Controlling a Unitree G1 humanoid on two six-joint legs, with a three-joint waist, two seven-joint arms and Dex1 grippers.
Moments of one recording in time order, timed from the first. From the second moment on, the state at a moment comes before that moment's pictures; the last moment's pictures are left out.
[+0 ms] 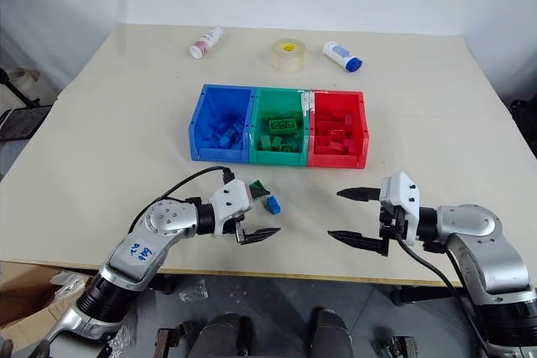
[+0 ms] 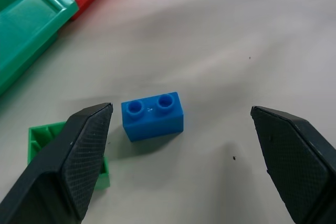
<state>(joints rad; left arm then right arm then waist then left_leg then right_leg) -0.39 0.48 -0.34 -0.21 -0.08 0.40 -0.73 -0.15 -0.78 -0.09 -0.17 0.51 0.26 1.20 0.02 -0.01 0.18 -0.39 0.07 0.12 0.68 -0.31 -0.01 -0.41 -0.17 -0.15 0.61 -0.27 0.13</state>
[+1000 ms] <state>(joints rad) -0.49 0.39 -0.27 -0.09 -0.09 0.33 -0.76 -0.19 -0.76 -0.07 -0.17 0.48 0.26 1.17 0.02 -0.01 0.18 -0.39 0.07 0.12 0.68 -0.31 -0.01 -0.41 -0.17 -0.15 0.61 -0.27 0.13</state>
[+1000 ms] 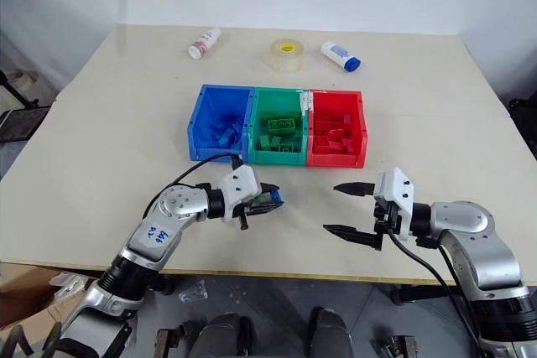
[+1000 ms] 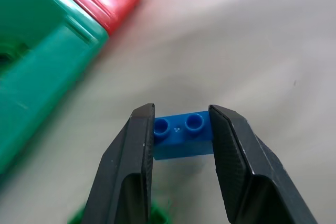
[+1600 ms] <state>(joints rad) -0.68 0.33 -0.07 0.01 -0.22 0.39 -0.65 -0.21 -0.72 -0.05 -0.13 0.46 0.24 1.17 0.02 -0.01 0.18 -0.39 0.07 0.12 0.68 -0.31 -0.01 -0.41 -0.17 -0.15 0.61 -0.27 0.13</state>
